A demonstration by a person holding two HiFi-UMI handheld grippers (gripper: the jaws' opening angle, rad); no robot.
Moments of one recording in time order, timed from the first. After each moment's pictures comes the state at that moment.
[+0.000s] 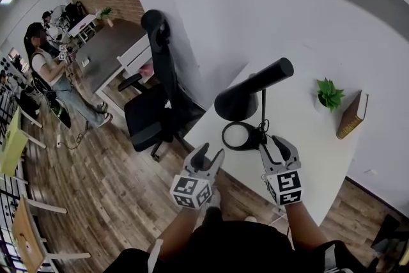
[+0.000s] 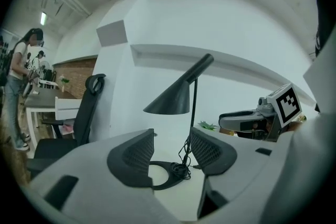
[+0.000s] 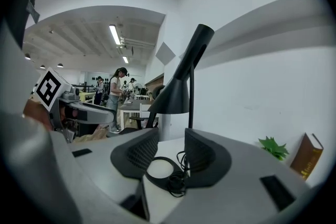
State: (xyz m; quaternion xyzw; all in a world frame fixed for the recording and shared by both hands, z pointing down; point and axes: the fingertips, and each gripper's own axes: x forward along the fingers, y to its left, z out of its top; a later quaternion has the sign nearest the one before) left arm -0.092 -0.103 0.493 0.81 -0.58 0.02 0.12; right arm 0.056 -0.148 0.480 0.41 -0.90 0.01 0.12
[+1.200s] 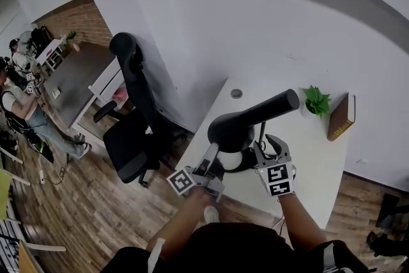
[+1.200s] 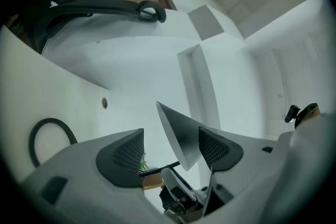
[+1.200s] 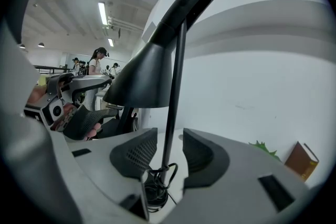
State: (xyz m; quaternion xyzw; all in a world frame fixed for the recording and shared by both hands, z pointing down) left arm -0.110 -0.236 0.494 0.72 -0.29 -0.40 0.48; right arm 0.037 -0.256 0.511 0.50 -0.85 0.00 0.18
